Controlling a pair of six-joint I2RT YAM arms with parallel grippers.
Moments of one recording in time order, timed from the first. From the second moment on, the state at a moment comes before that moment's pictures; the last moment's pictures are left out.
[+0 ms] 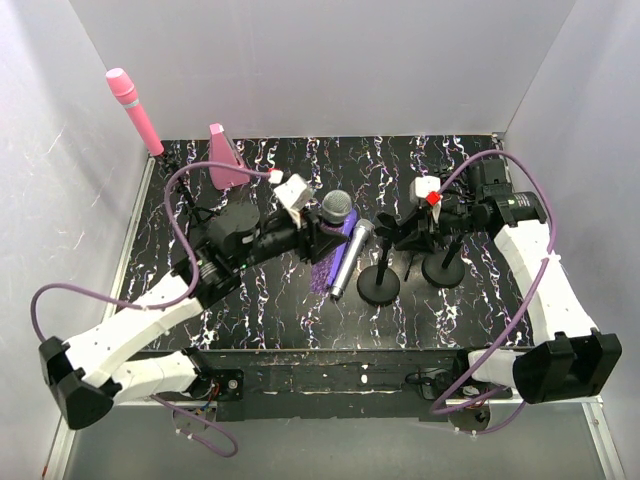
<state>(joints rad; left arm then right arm) -0.85 1.01 0.99 -0.05 0.22 -0.22 0.15 1.26 1.29 -1.06 -1.09 -1.06</state>
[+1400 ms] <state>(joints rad) -0.85 1.42 1.32 0.15 0.62 -0.08 0.17 1.01 1.02 -0.94 -1.17 -0.86</state>
